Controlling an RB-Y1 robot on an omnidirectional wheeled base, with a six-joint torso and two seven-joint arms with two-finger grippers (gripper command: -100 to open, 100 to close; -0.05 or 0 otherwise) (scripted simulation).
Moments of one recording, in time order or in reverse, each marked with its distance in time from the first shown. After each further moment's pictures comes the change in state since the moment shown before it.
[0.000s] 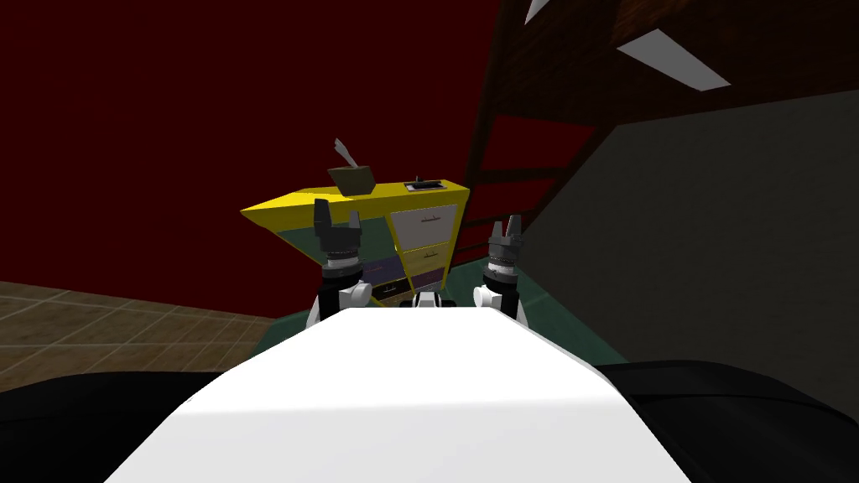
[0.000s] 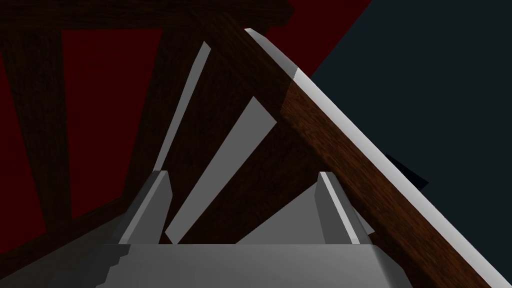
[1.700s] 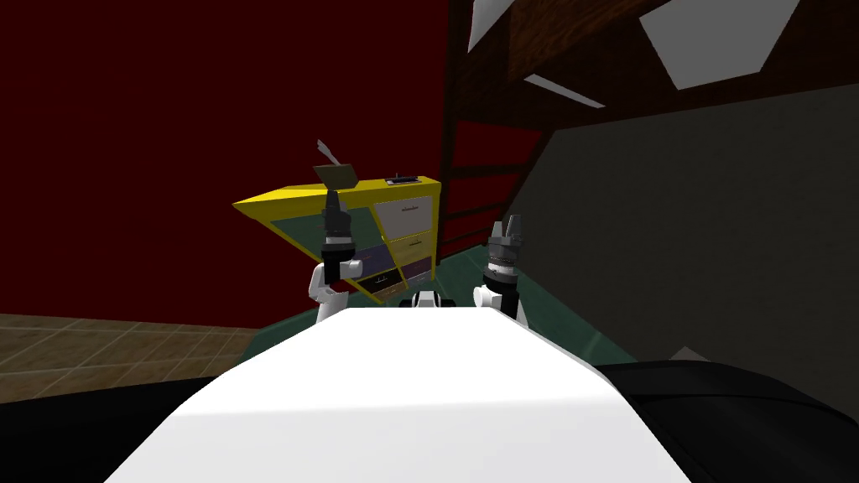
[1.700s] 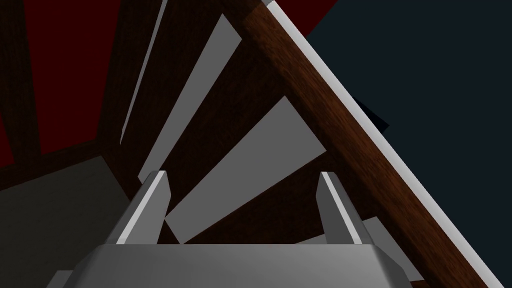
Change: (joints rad) left arm -0.346 0.078 0.285 0.337 -0.104 0.057 -0.110; right arm 0.000 0.000 0.000 0.000 0.000 0.000 0.000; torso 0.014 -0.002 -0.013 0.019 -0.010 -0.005
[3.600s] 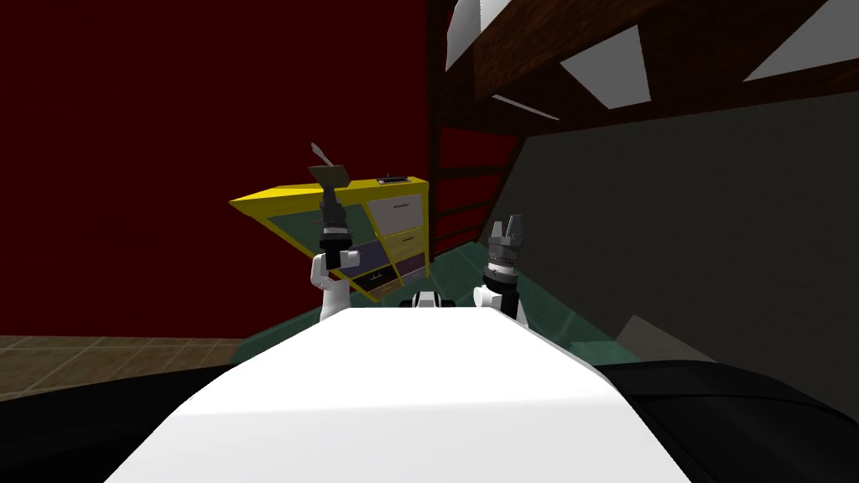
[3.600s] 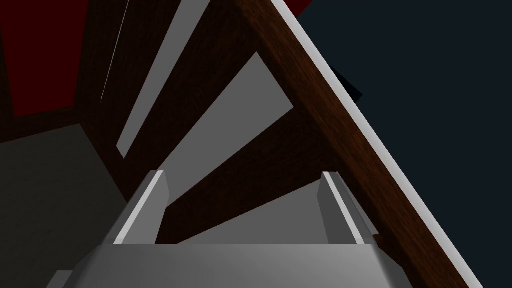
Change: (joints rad) left arm -0.164 -0.020 0.125 0.132 -0.118 0.102 0.053; right arm 0.000 0.000 0.000 0.000 0.000 0.000 0.000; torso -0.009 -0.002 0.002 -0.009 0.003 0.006
